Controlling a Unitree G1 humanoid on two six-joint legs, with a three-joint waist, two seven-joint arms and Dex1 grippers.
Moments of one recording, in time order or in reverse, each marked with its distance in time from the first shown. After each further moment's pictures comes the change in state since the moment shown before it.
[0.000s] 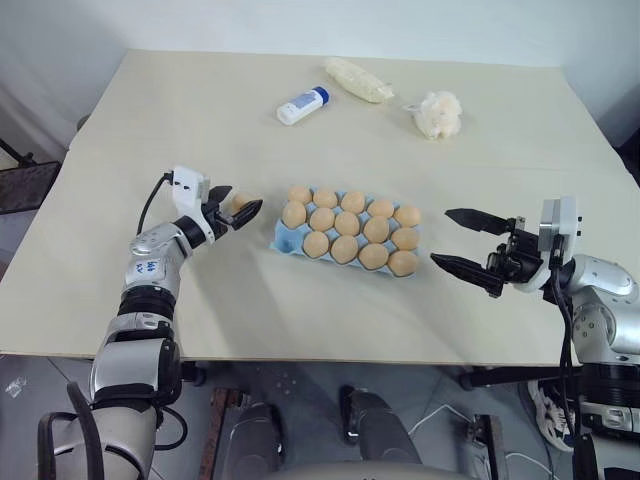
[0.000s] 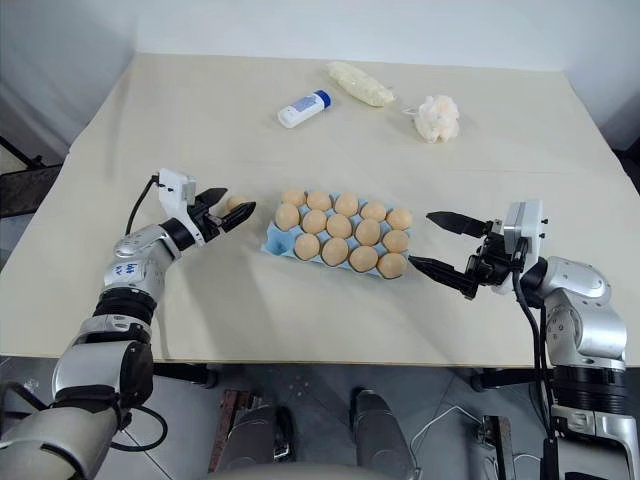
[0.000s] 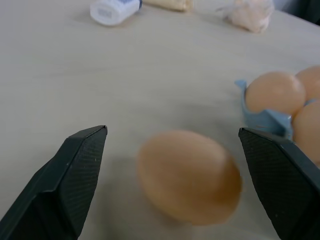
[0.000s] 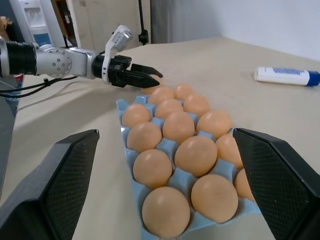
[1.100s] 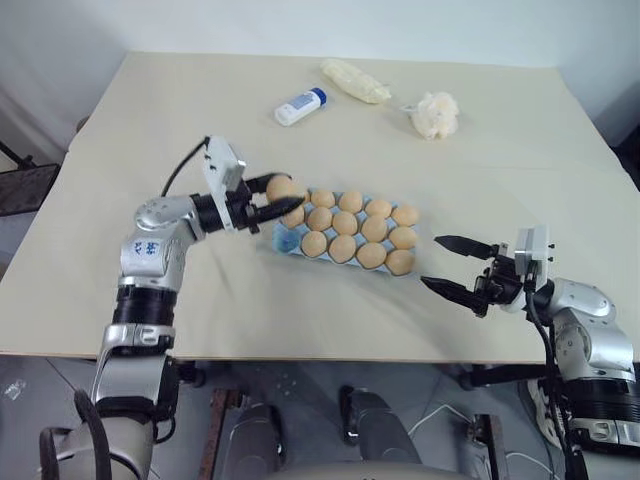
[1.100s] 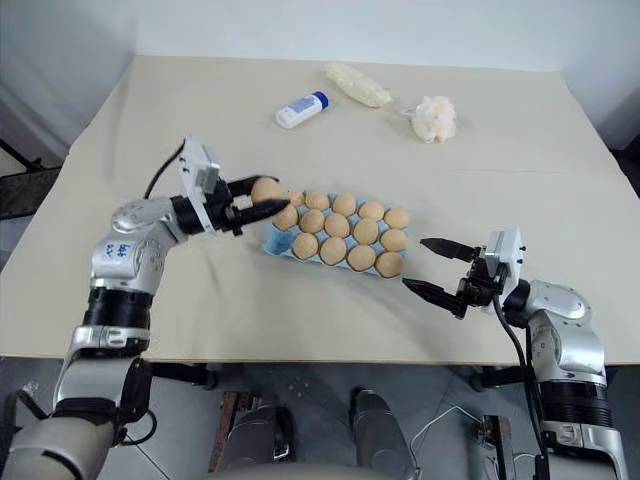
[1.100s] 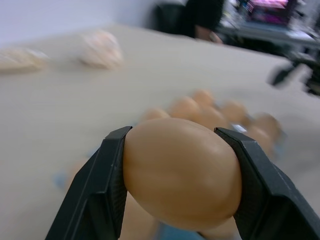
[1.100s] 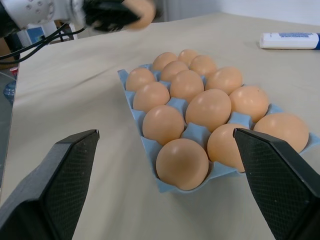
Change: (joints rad) left arm 0.158 0.043 -0.134 -0.735 -0.105 0.397 -0.299; right arm 0.066 0.059 0.038 0.072 -0.063 -0.088 0.010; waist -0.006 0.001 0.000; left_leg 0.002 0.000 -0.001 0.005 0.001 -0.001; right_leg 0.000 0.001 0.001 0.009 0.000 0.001
